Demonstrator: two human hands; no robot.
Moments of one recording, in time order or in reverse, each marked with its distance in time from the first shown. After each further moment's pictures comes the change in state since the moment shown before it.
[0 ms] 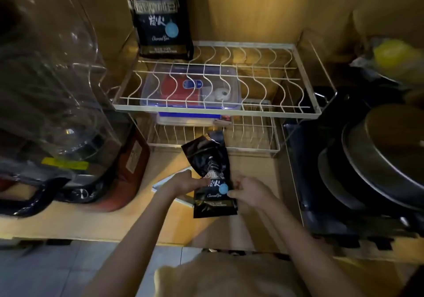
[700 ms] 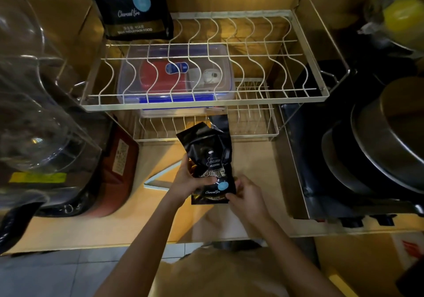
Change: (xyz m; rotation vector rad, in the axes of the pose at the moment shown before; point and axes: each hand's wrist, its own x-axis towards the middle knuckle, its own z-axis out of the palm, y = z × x) left_hand 0.014 -0.008 0.024 -0.677 0.037 0.299; right_hand -0.006 0.011 0.058 0.531 0.323 0.058
